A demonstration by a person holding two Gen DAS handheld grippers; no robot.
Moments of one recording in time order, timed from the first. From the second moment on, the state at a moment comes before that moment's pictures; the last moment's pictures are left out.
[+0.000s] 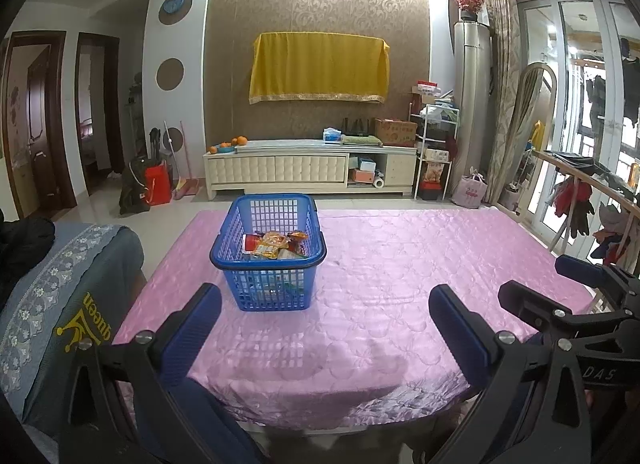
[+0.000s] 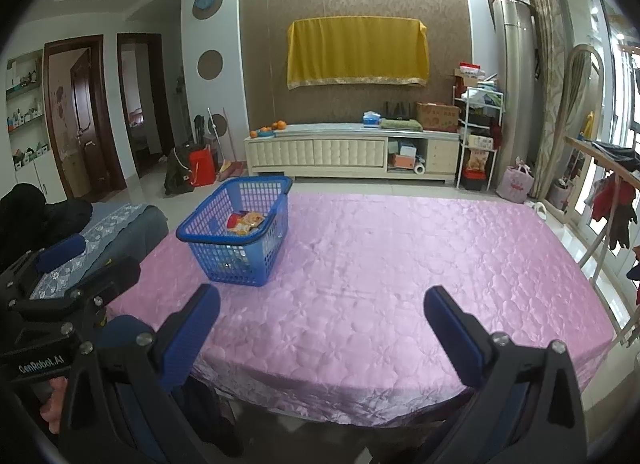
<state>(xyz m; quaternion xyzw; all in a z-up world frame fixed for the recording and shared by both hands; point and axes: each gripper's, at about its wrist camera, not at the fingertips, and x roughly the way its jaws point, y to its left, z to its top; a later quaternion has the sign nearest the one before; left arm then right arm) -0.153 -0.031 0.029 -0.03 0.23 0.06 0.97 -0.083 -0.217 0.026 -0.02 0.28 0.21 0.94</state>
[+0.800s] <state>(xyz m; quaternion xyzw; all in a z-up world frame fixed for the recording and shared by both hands) -0.156 -0.032 0.031 -0.03 0.23 0.05 0.97 -0.083 -0.218 0.027 -0.03 0.28 0.21 0.94</state>
